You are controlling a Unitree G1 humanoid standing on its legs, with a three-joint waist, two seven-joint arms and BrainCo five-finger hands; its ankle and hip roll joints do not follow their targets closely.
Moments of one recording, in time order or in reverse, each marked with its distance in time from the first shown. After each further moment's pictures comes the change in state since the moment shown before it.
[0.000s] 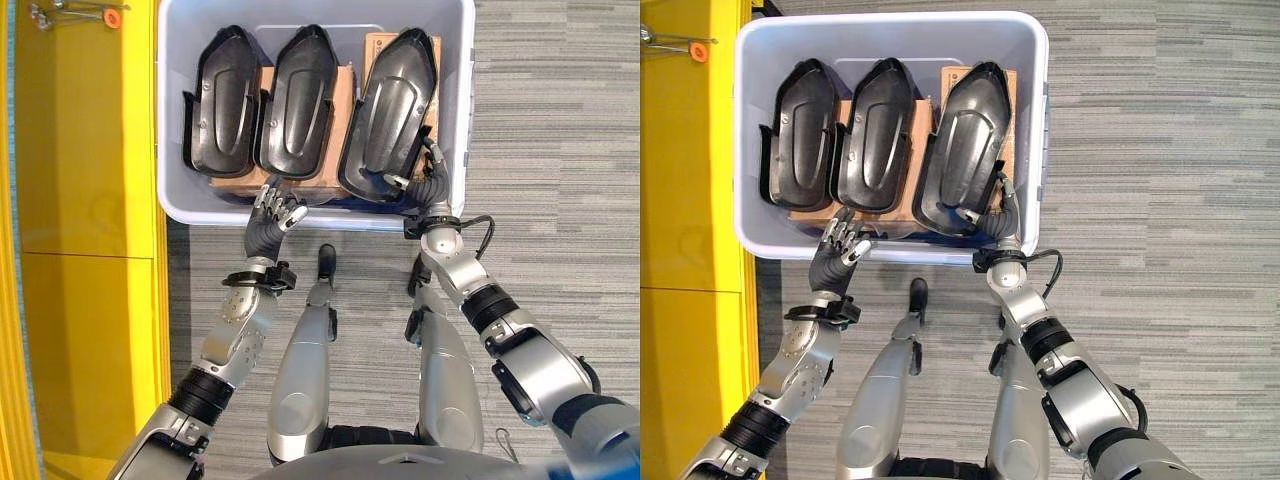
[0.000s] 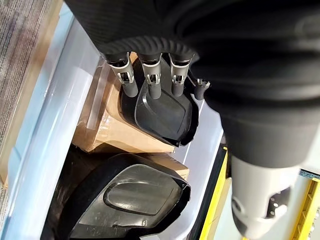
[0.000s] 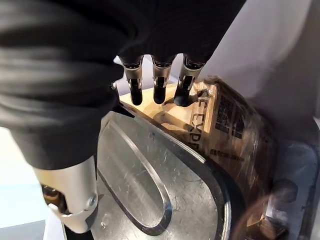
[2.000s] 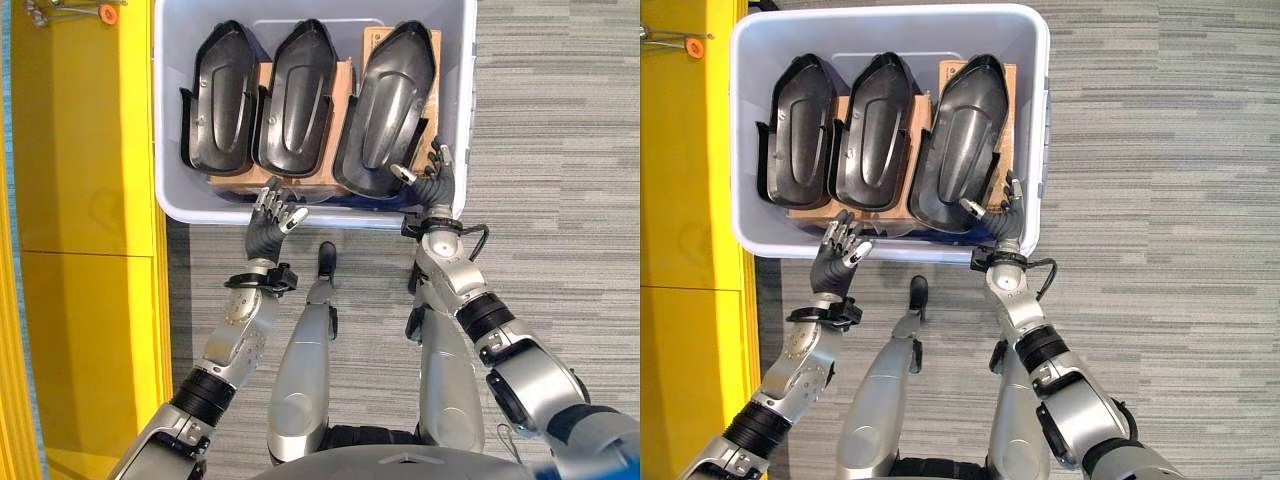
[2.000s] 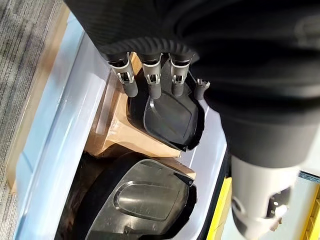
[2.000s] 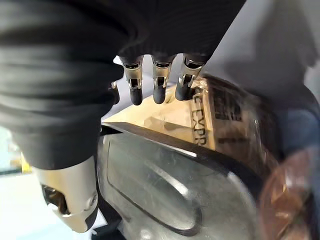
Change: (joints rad) left arm -0.001 -0.002 -0.019 0.020 0.000 -0.021 0.023; right arm 0.054 0.056 -0.057 -0.087 0.212 -0.086 -0.006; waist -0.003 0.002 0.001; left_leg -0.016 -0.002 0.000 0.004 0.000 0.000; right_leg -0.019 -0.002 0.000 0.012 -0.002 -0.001
